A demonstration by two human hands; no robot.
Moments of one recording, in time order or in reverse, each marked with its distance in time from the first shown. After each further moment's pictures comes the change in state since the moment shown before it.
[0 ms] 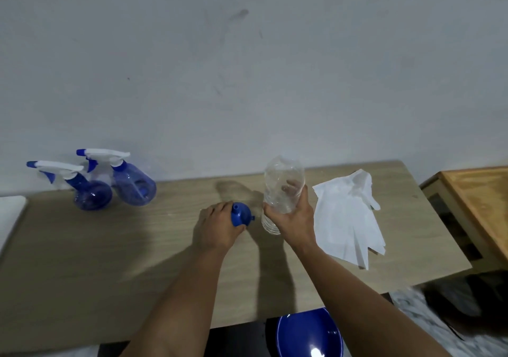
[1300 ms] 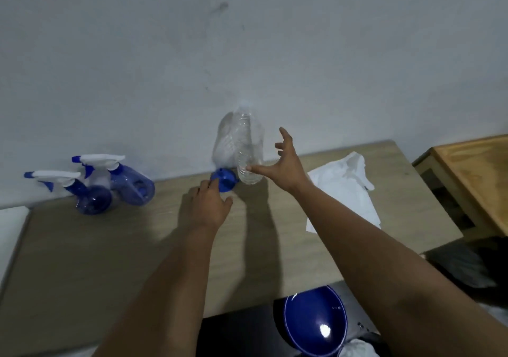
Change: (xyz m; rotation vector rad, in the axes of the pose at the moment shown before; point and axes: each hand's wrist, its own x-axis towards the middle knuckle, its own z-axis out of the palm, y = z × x) left_hand 0.010 0.015 -0.059 0.060 0.009 -0.043; right_hand 0.073 -0.047 -0.004 -0.018 -0.205 -0.007
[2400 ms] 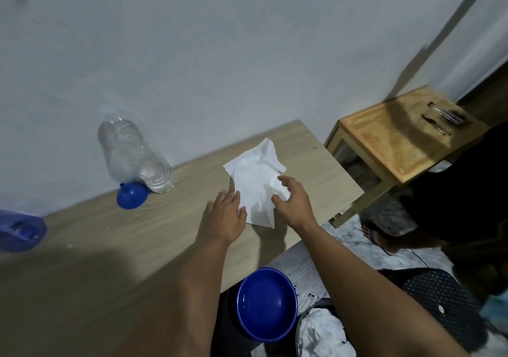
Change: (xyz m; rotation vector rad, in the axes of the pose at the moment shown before) left_hand -0.055 0.182 0.130 0.049 -0.197 0.443; right_hand -0.124 0.152 -0.163 -0.151 0.324 0.281
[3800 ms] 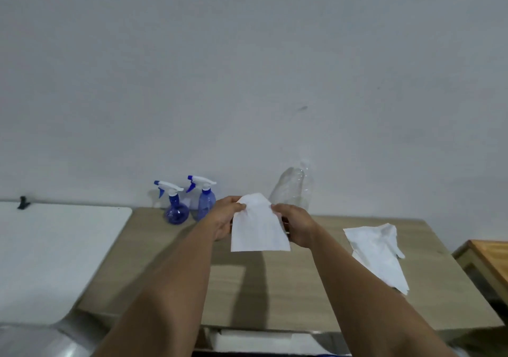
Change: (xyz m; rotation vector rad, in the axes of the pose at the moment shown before) left_hand -0.184 -0.226 -0.238 -1.514 0.273 -0.505; right_hand -0.127 -0.263 0.173 0.486 -0.821 0.065
